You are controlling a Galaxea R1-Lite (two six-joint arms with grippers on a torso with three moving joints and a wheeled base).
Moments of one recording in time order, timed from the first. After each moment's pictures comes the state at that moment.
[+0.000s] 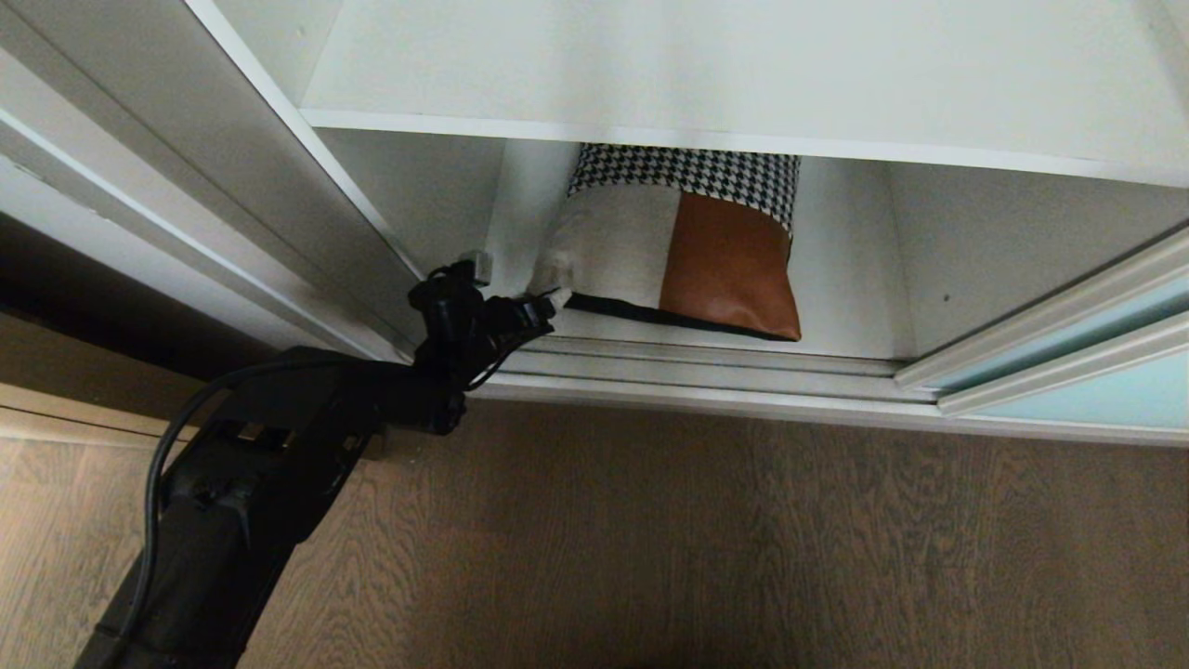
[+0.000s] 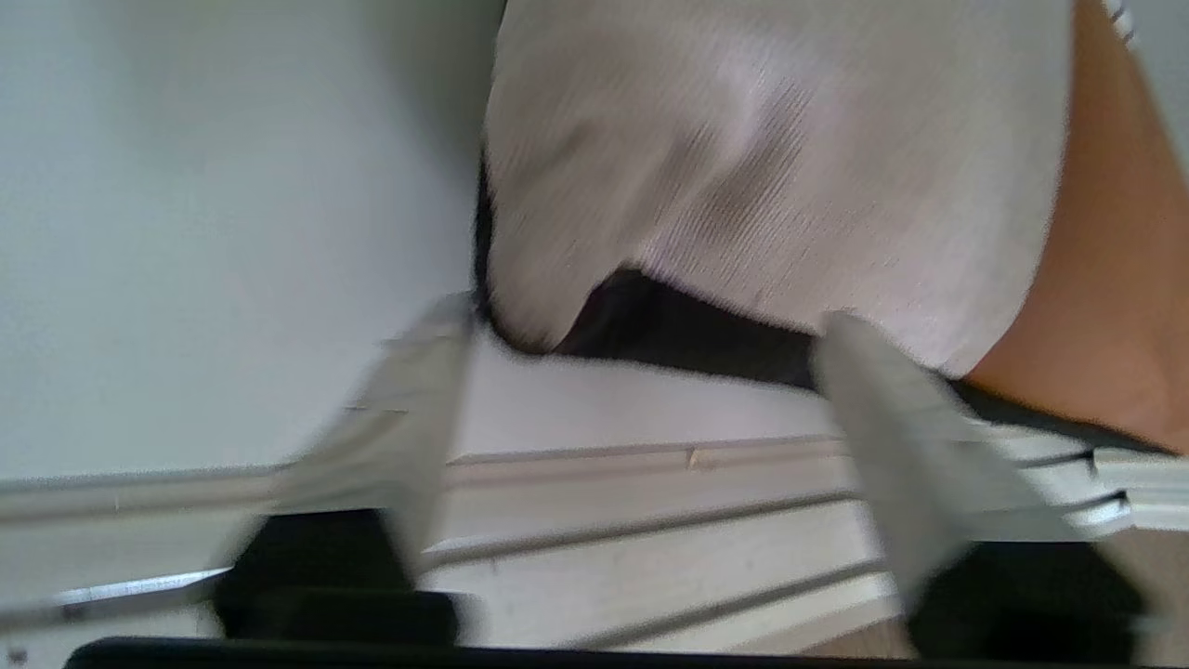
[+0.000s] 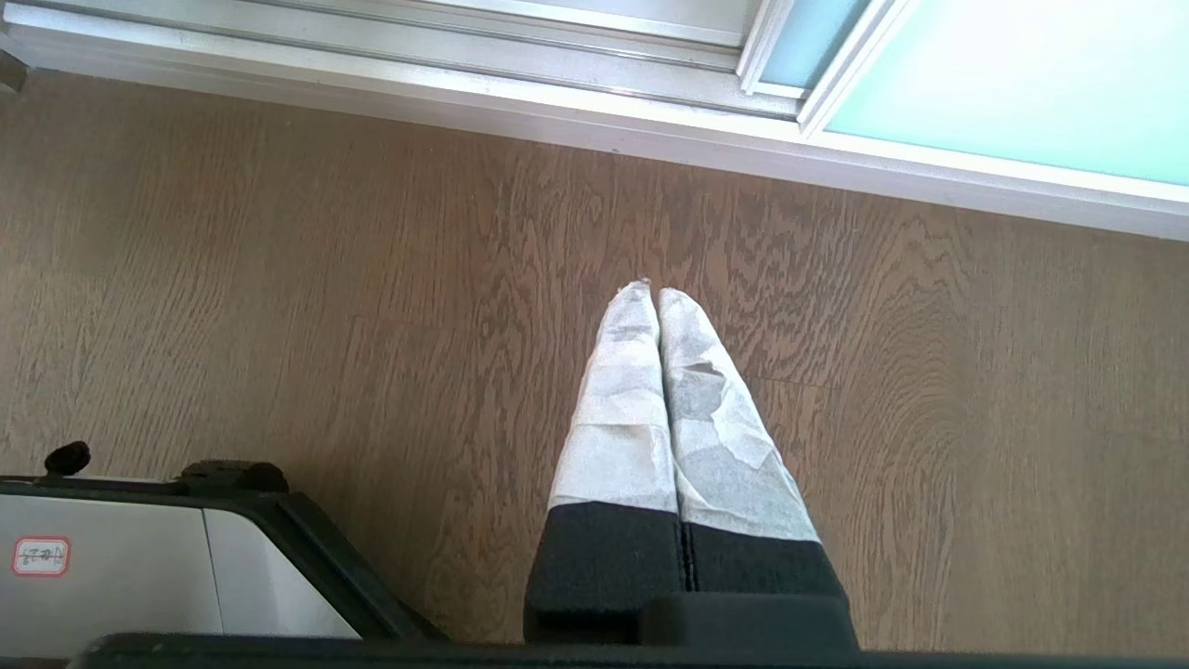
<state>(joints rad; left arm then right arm) -0.23 2.64 -1.93 -0.89 -0.27 -0.37 0.00 0.00 0.00 0.00 0.00 0.00</state>
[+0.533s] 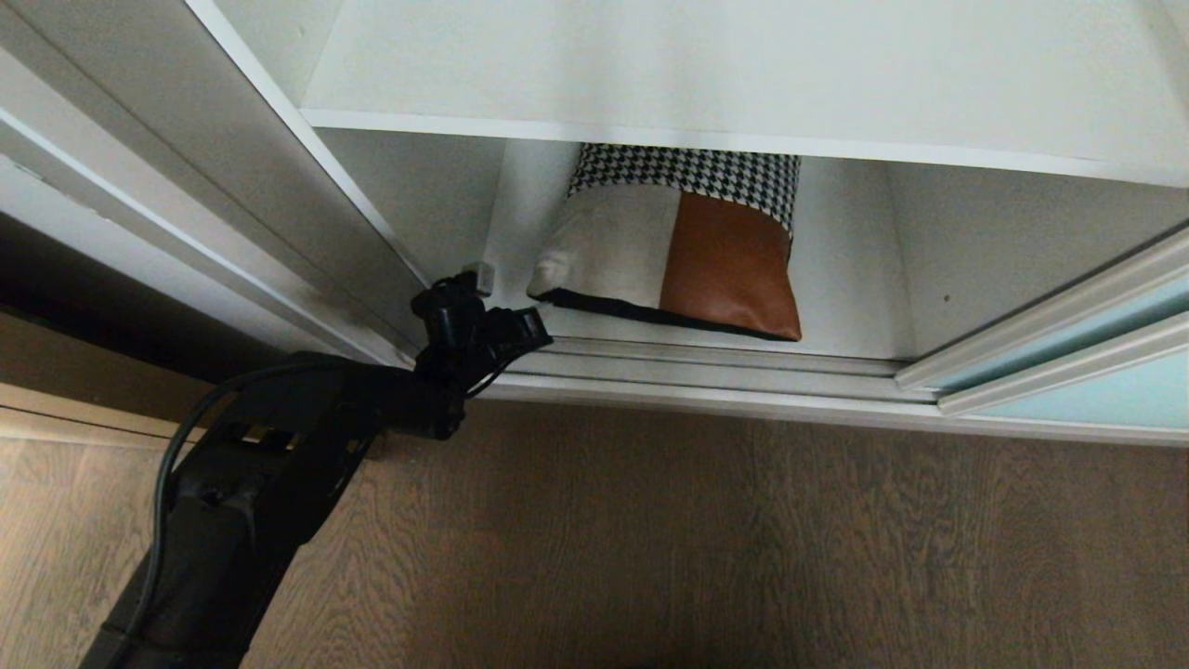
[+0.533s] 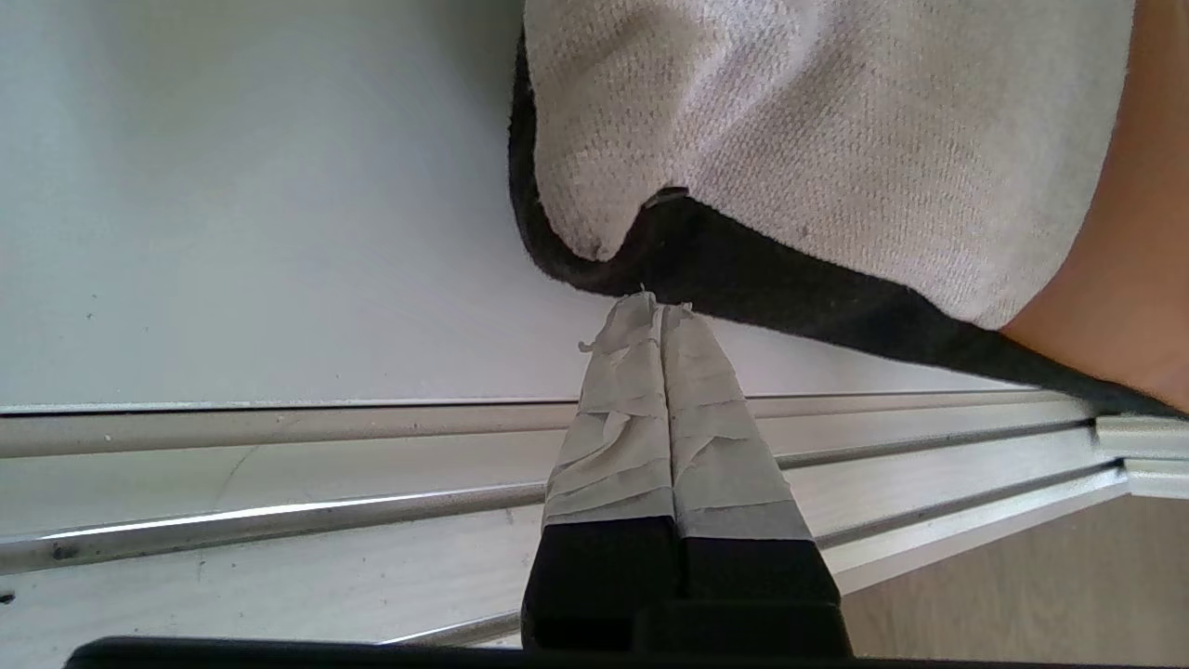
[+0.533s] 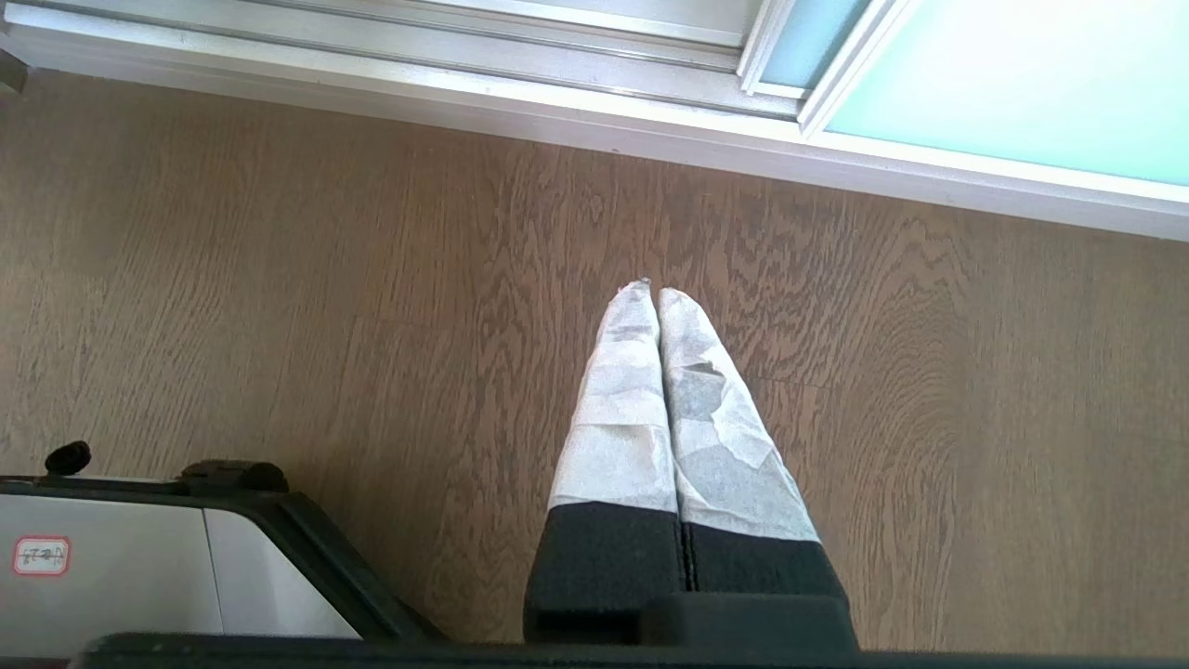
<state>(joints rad) -0.22 2.66 -1.94 -0.85 -0.30 -0.38 0.00 0.00 0.00 0.00 0.00 -0.01</state>
